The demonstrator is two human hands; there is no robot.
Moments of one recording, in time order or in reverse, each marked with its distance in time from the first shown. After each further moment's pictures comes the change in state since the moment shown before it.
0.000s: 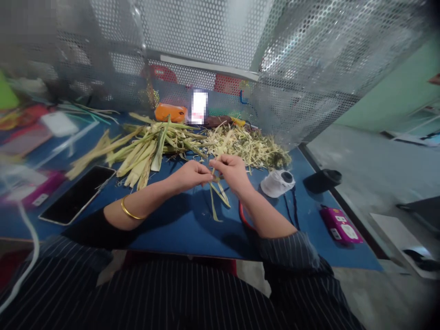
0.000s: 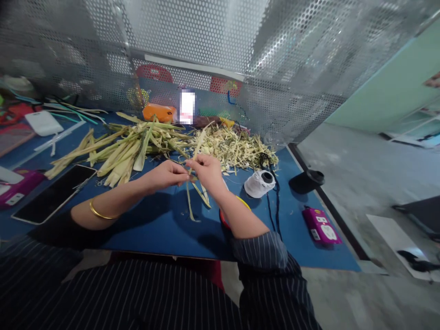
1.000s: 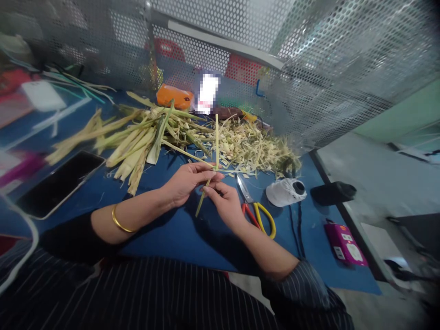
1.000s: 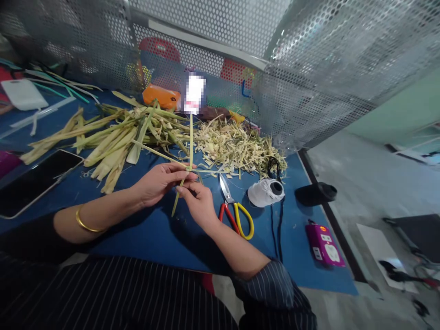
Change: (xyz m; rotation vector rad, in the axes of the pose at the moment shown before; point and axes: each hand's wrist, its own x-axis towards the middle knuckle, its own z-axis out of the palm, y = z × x) left_hand -0.001 -0.016 0.021 -0.854 0.249 -0.191; right_hand -0.057 0.031 0.017 -0.003 -0.158 0.060
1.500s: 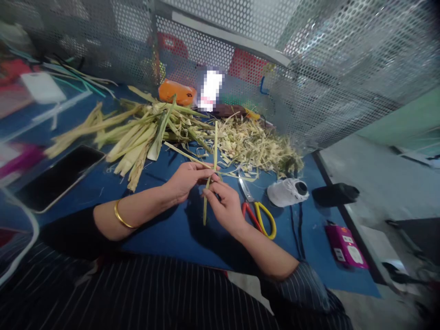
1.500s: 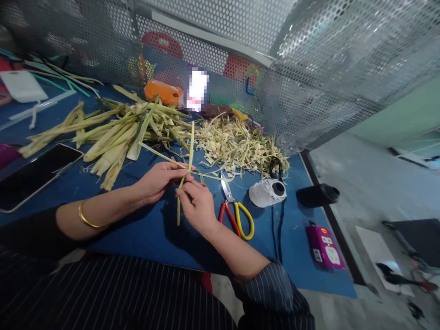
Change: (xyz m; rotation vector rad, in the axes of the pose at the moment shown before) left_hand 0.005 -0.006 -0.004 0.061 0.004 0.062; right_hand -0.010 -0.007 -0.002 -0.373 -0.015 -0.305
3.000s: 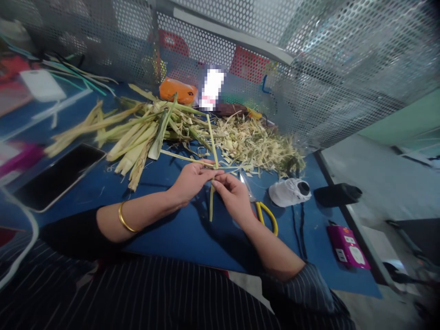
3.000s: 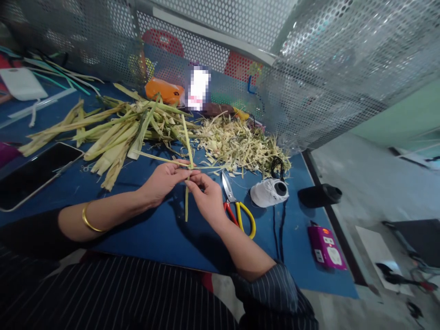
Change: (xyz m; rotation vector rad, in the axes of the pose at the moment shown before) left_hand 0.001 -0.018 0.004 0.068 0.082 0.093; right_hand 0.012 0.012 -0.006 0.334 0.046 0.320
